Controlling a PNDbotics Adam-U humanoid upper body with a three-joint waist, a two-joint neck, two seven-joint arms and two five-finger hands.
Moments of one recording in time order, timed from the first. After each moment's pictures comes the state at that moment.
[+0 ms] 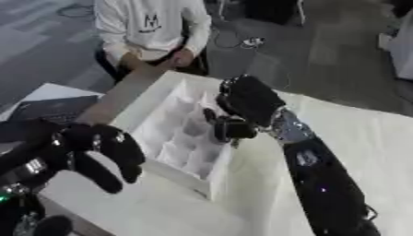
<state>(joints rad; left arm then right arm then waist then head) -0.42 0.79 -0.23 -1.98 0.09 -0.78 -0.25 -1.32 -0.02 -0.10 -0.61 1.91 -0.61 -0.60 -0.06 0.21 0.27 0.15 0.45</state>
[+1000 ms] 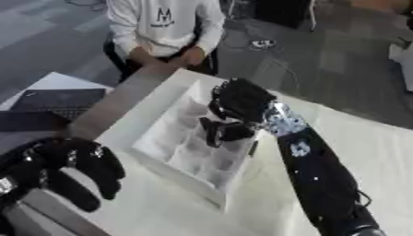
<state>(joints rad) -0.46 0.79 -0.23 -1.98 0.10 -0.77 -0.28 -1.44 -0.11 -0.14 -0.54 2.08 -0.72 -0.49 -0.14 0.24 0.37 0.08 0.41</state>
